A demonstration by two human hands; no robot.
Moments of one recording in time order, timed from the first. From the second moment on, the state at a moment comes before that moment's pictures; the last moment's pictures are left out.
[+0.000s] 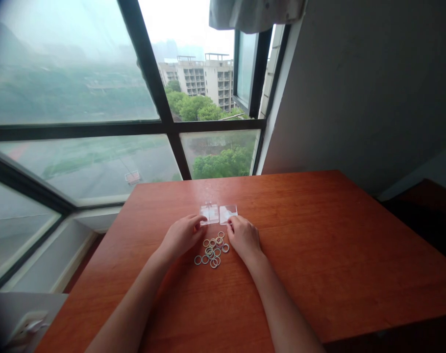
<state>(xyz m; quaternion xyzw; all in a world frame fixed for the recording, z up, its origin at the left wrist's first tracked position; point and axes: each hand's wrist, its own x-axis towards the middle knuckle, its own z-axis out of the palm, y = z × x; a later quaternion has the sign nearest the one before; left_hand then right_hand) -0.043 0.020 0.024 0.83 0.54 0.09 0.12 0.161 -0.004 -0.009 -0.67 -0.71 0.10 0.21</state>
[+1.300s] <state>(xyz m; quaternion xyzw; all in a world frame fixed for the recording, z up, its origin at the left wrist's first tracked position) -0.031 -0.006 0.051 0.85 0.48 -0.02 0.21 0.179 -0.026 0.026 -0.54 -0.78 0.29 0.15</state>
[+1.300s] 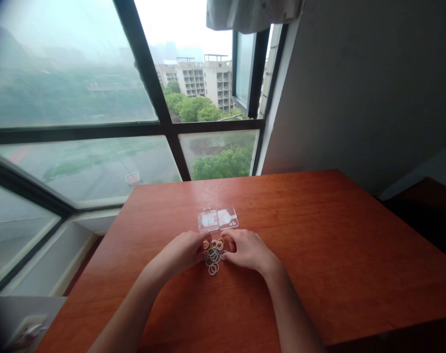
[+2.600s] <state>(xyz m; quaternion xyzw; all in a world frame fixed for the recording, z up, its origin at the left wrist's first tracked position) -0.038 -0.006 0.051 0.85 0.46 -0.03 0.25 0.179 -0.026 0.027 -0.51 -0.80 0.29 0.14</state>
